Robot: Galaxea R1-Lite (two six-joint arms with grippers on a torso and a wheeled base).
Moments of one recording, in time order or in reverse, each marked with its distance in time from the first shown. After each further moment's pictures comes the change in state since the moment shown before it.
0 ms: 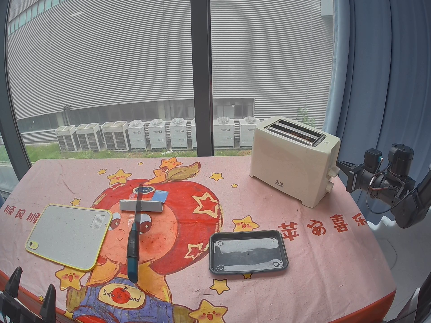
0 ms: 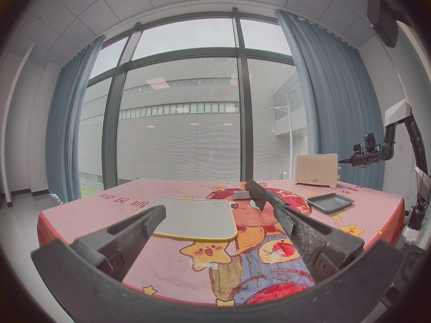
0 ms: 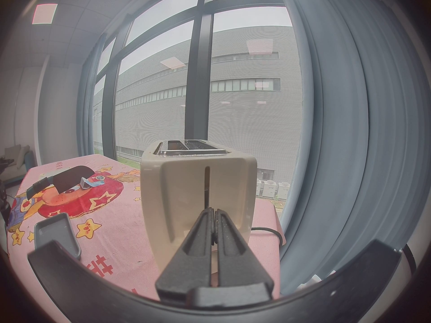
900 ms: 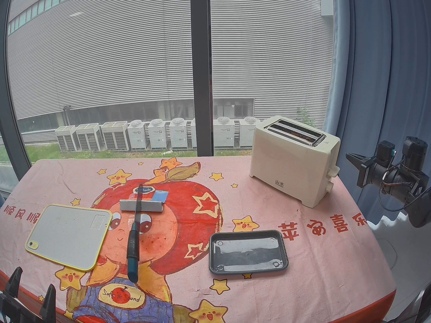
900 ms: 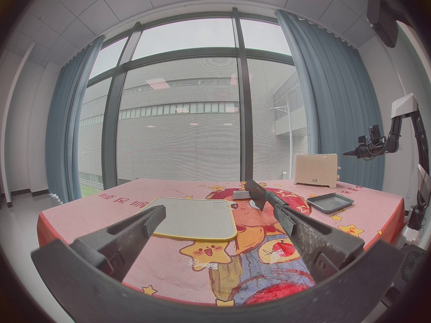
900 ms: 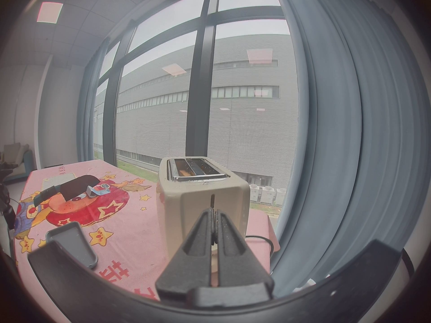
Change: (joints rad) left arm 0.000 0.000 0.000 0.000 0.000 0.000; right arm -0.010 -0.160 0.037 0.077 0.000 -0.003
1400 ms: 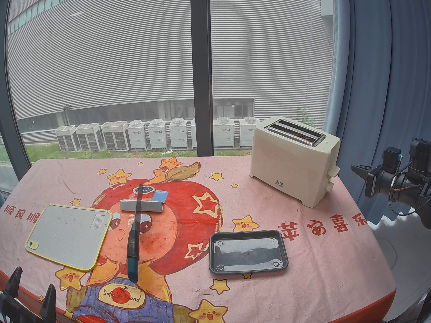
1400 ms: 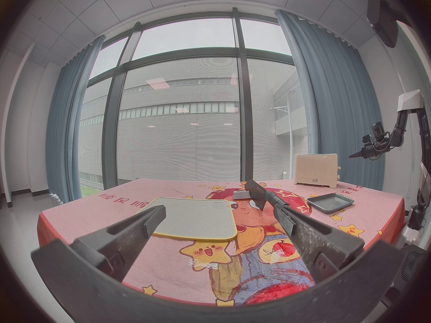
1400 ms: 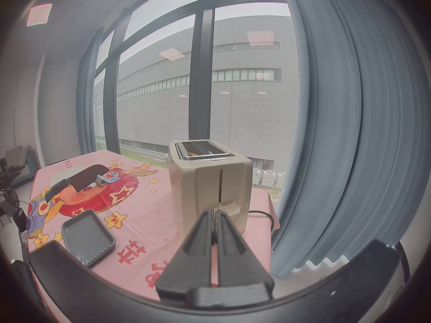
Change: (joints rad) left arm 0.000 0.000 0.000 0.000 0.000 0.000; right arm -0.005 -0.136 0.020 0.259 0.001 -0.033
